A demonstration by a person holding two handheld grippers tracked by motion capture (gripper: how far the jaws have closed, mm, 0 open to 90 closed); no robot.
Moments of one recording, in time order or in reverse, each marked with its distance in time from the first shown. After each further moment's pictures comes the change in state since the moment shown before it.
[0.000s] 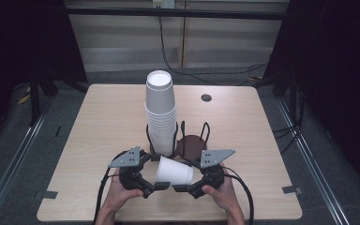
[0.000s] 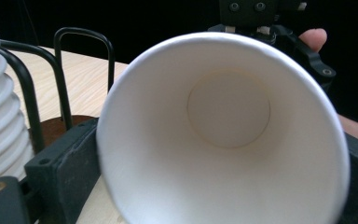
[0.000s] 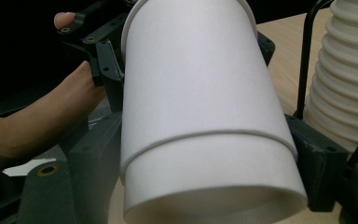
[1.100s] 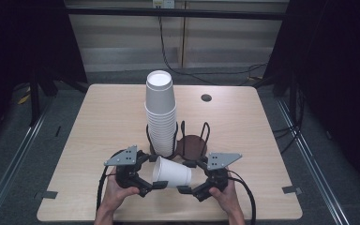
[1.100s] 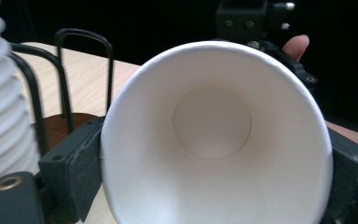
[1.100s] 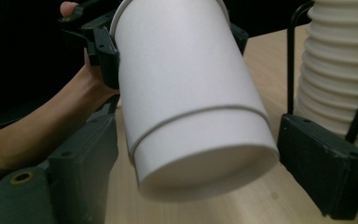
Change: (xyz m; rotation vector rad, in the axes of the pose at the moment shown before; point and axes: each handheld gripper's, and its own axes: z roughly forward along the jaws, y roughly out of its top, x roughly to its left) left arm -0.004 0.008 -0.013 0.005 0.013 -0.019; right arm 0.000 -0.016 -0.010 -0.094 -0.025 0.005
